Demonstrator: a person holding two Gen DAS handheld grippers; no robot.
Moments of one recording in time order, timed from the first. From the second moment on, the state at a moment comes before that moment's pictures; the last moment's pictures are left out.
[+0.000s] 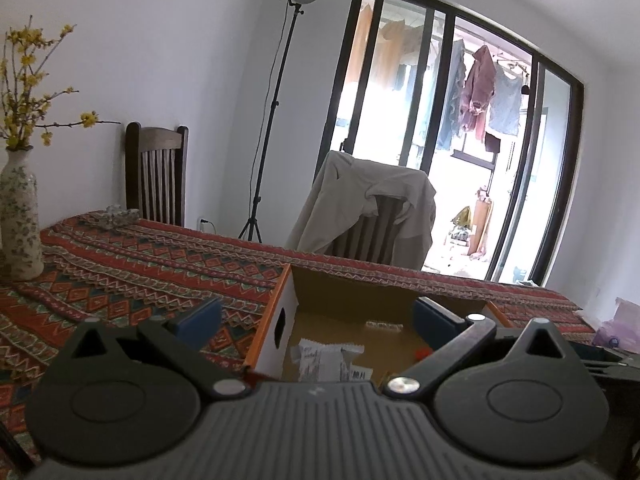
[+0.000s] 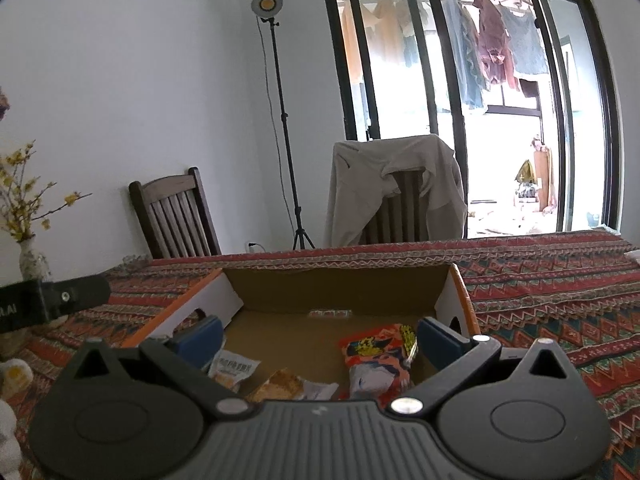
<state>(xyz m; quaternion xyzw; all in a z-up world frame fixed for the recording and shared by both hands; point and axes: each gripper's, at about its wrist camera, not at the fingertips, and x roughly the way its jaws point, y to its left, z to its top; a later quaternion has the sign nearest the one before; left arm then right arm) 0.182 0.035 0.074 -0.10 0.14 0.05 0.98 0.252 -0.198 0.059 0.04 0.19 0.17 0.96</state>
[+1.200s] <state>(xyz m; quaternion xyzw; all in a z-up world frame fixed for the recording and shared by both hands) 0.020 0.041 0.009 -0.10 0.20 0.03 0.97 0.078 -0.232 0.010 0.01 0.25 0.20 0.95</state>
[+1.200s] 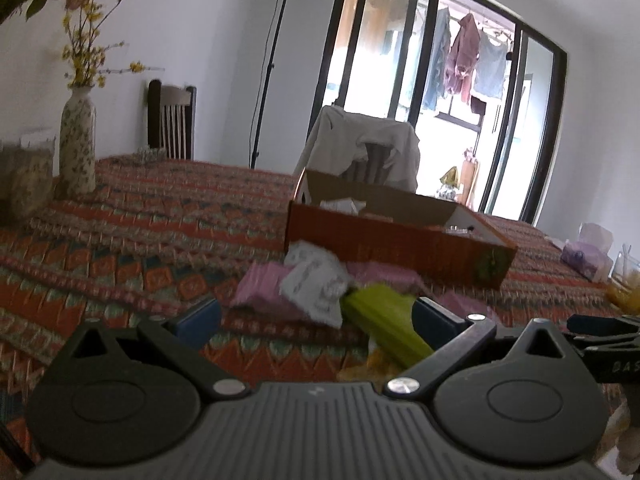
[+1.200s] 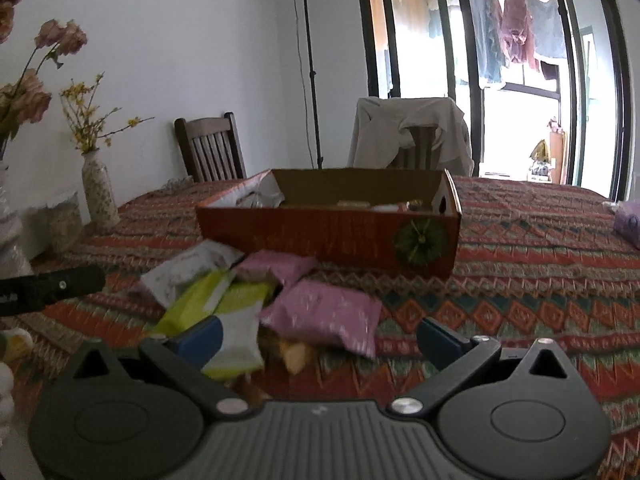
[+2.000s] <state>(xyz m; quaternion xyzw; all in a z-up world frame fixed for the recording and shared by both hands) 0.012 0.045 -0.011 -0.11 0.23 0.03 0.97 0.068 -0.189 -0.026 -0.05 0.30 0.23 0.92</state>
